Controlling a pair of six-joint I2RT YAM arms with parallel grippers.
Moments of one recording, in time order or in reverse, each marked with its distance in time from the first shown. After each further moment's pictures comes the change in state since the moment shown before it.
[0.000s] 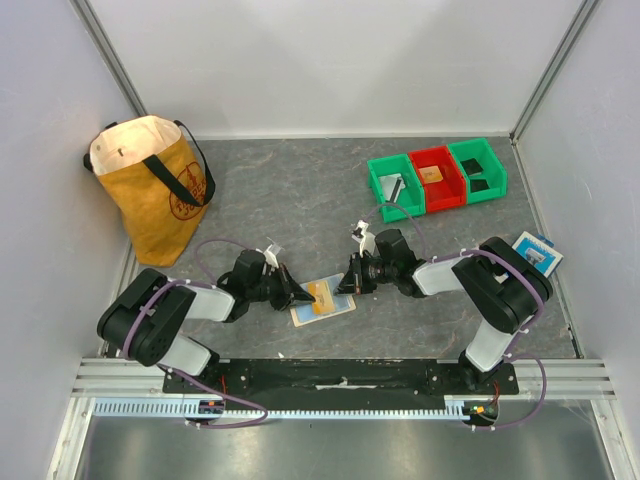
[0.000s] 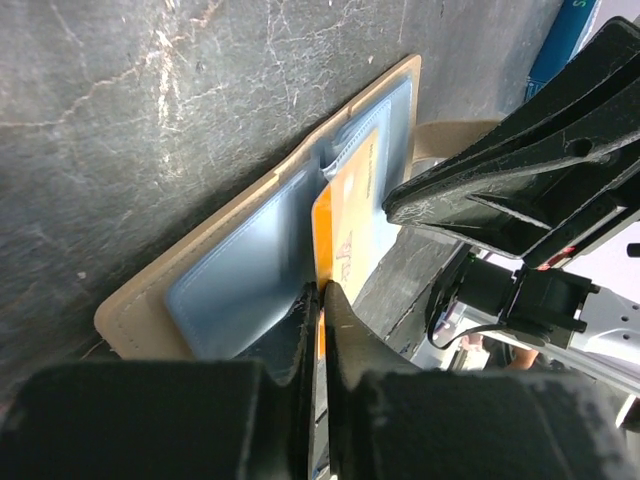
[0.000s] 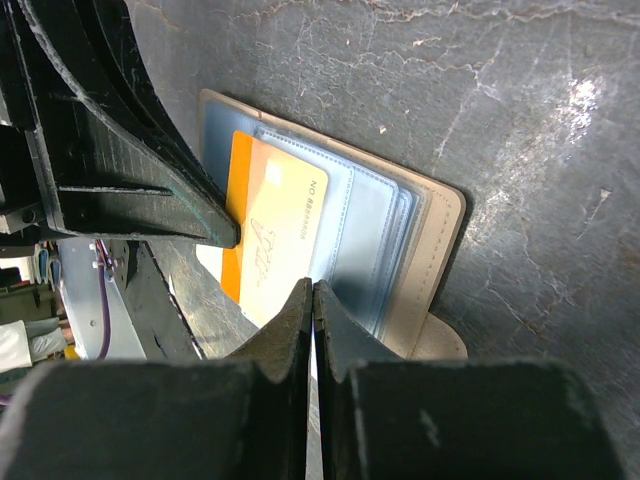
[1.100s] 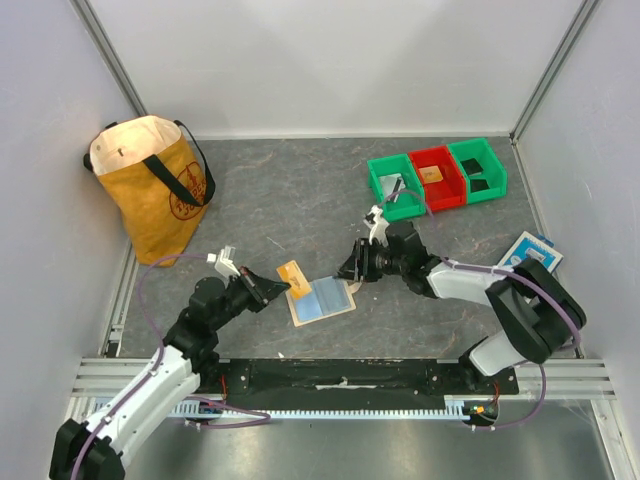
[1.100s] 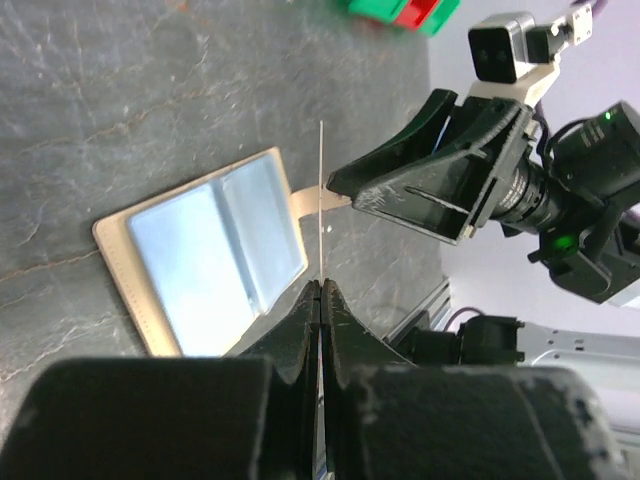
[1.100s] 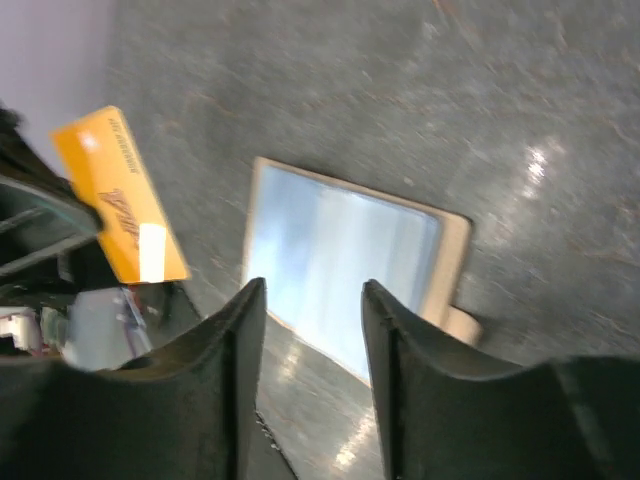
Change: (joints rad) left arm 0.023 -0.947 -0.174 -0.398 -0.275 -0.033; right arm -0.012 -0.180 0.002 -0.109 0.111 0.032
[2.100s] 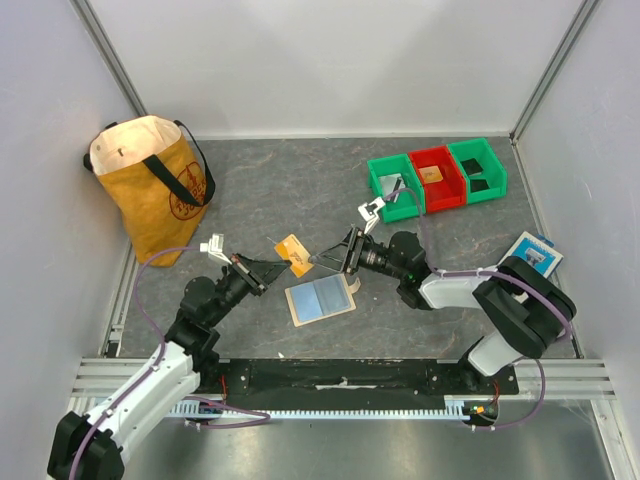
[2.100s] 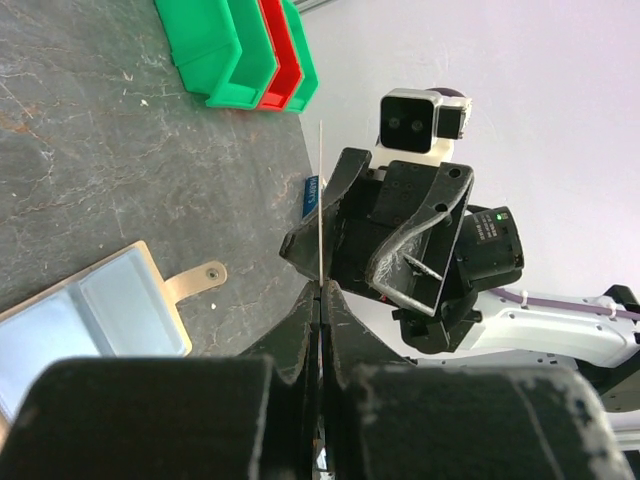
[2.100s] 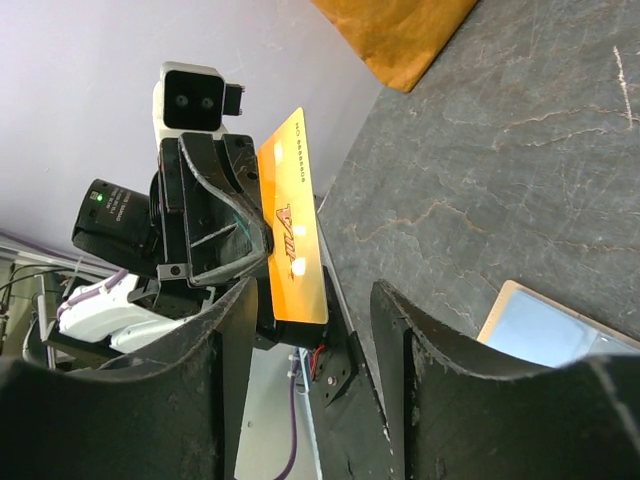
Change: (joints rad) left arm 0.000 0.009 0.003 0.330 -0.039 -0.130; right arm 0.116 0.004 -0.067 0.704 0.002 0.401
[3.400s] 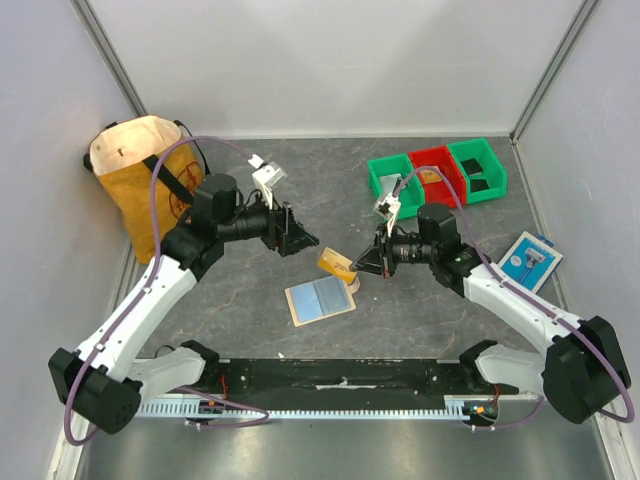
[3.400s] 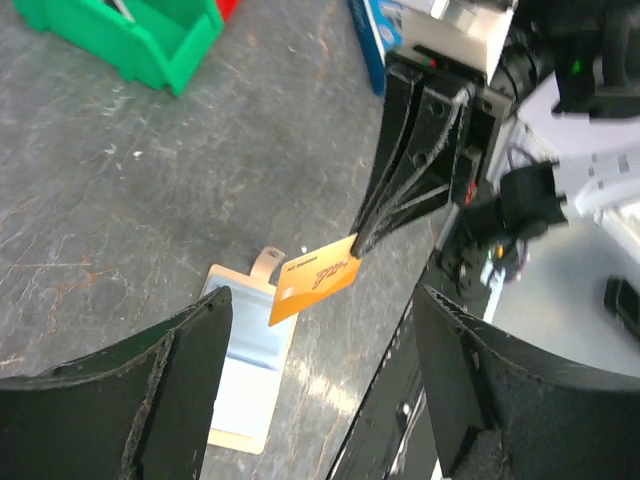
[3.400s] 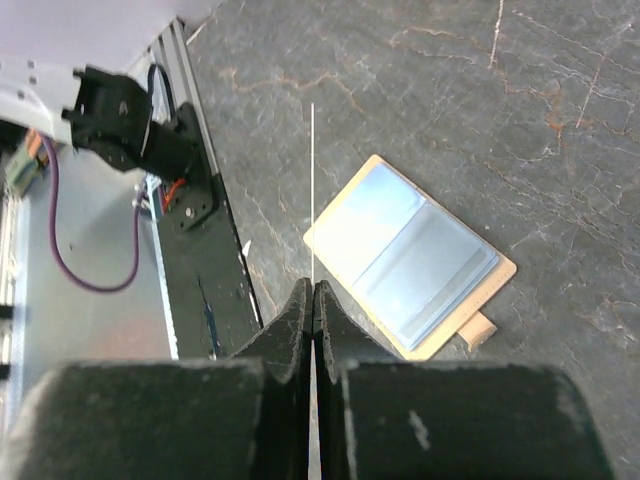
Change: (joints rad) left arm 0.010 0.512 0.892 -0.762 0.385 0.919; right arm -0.219 -0.376 0.163 -0.964 -0.311 -0.761
